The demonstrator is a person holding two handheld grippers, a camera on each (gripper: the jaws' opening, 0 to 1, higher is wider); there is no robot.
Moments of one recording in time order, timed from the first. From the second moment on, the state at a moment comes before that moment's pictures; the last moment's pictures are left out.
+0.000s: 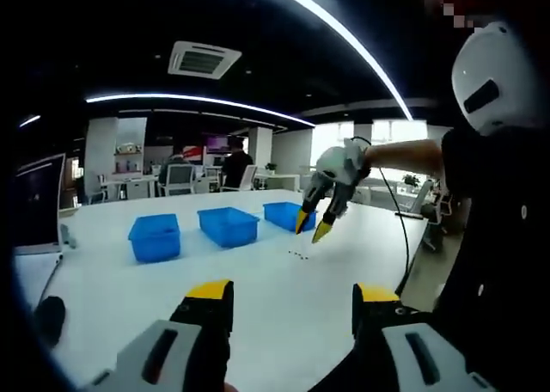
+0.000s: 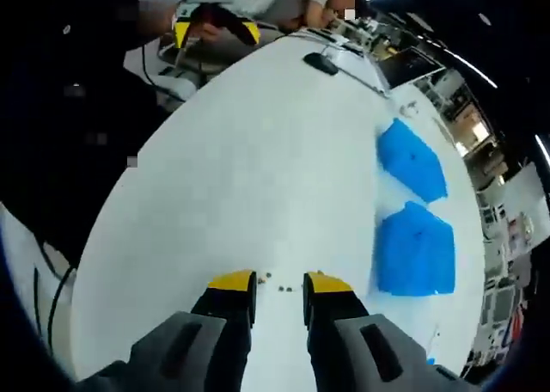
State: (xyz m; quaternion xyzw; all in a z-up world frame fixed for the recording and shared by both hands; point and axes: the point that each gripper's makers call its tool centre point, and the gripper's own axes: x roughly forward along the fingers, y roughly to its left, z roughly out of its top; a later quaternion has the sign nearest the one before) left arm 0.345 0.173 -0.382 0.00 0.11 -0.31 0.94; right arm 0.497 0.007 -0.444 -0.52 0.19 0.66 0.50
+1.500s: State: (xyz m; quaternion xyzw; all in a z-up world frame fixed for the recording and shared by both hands) left arm 0.341 0.188 -0.388 -0.02 0.11 -0.29 0.95; right arm 0.504 0.013 -0.479 -0.55 0.26 0.69 0.40
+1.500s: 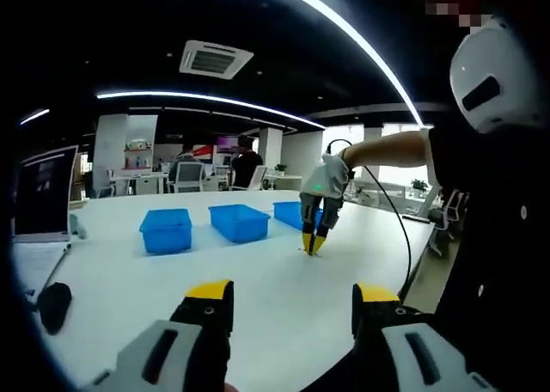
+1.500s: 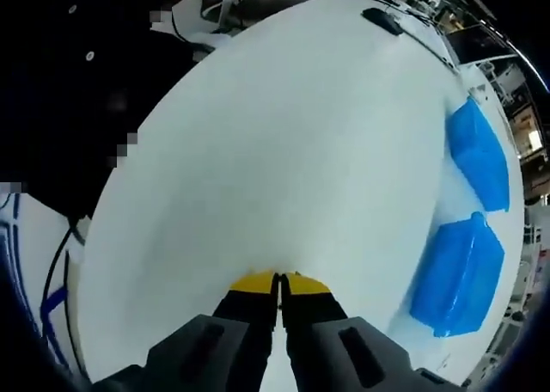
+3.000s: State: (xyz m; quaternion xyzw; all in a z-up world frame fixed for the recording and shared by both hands) left arm 0.361 0.162 -0.375 0.00 0.10 -0.32 0.94; right arm 0.568 -0.136 -0.278 0.06 -0.04 0.30 0.95
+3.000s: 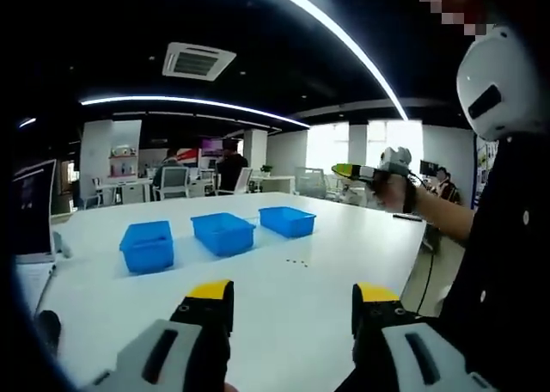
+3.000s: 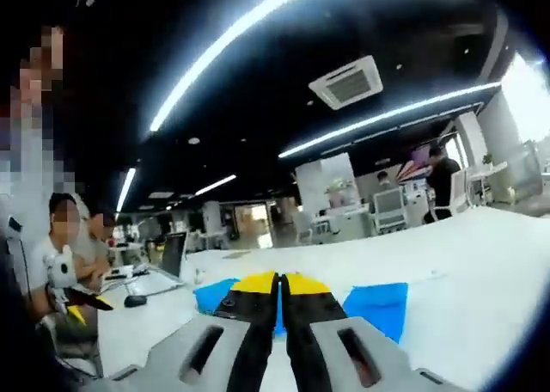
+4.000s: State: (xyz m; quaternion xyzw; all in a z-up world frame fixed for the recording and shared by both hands) left arm 0.353 0.178 -0.374 -0.01 0.09 -0.30 0.95; right arm 0.676 -0.140 -0.305 0.00 0.00 0.22 0.98
